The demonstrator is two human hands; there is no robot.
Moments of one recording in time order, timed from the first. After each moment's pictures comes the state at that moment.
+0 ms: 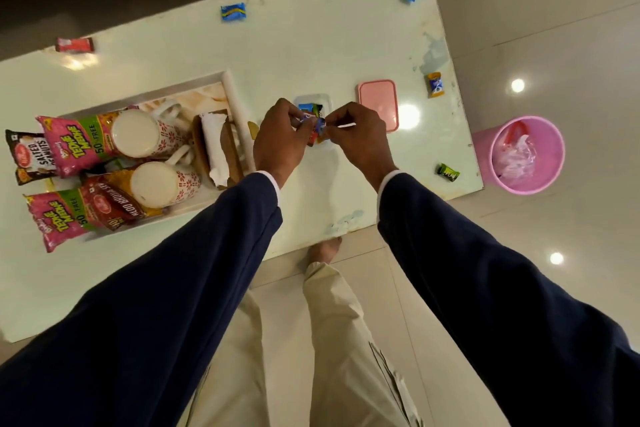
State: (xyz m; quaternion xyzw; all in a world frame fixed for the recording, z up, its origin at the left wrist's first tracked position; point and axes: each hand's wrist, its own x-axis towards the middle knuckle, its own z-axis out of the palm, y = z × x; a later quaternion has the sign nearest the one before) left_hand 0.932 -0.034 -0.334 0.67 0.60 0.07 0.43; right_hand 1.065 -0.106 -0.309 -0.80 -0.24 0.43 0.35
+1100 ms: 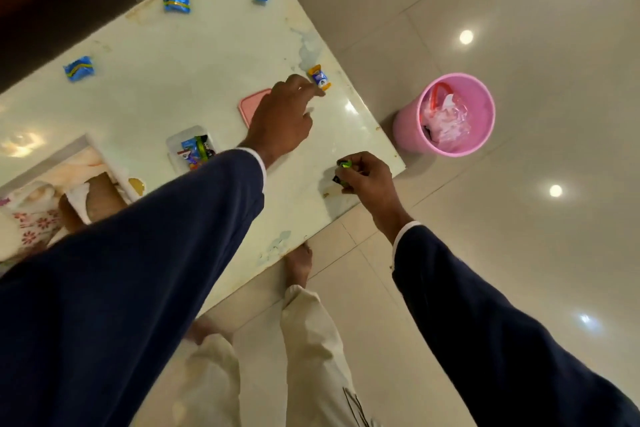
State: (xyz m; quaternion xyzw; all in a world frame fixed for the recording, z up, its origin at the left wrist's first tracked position) left_hand 1.130 -0.071 -0.348 0.91 0.24 -0.09 0.32; right_hand 1.176 -0.282 -0.358 -0.76 0.00 0.45 0.46
